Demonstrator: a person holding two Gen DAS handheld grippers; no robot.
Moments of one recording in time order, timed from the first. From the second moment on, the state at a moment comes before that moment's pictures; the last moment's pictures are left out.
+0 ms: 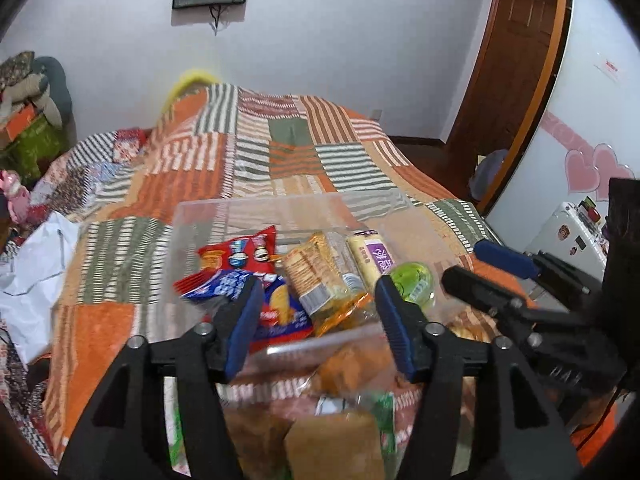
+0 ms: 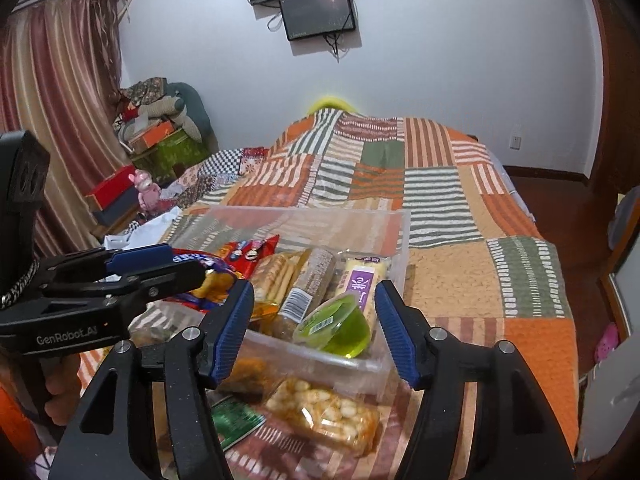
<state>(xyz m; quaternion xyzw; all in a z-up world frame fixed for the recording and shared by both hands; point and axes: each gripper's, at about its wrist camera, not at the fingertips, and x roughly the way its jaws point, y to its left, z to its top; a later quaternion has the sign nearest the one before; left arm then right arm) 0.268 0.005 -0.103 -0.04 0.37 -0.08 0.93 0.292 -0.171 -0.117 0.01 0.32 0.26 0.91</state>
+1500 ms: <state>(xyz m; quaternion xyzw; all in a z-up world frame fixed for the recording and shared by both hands) 0.155 0.089 -0.197 -0.07 0.42 -0.06 0.90 0.221 -0.085 -0.184 -0.01 0.42 0.32 0.85</state>
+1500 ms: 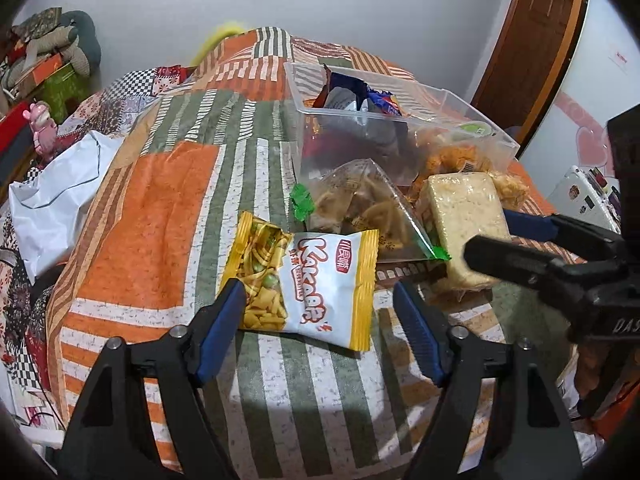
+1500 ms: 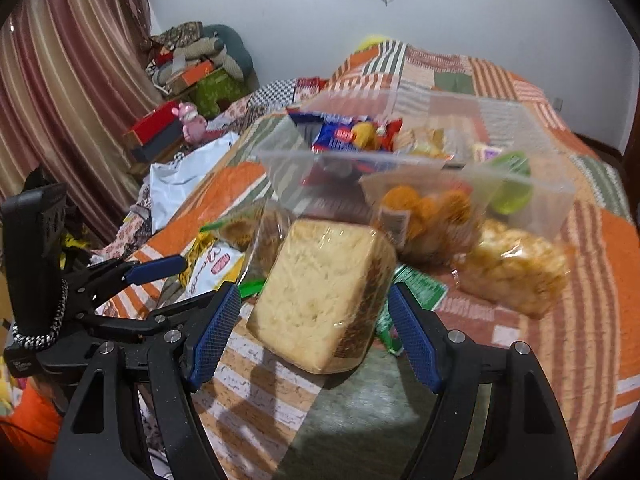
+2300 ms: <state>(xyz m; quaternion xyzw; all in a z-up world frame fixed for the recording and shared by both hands) 0.163 0.092 -0.208 -0.06 0.41 -0.02 0.91 0.217 -0.091 -0.186 -0.05 0.41 0.30 0.86</state>
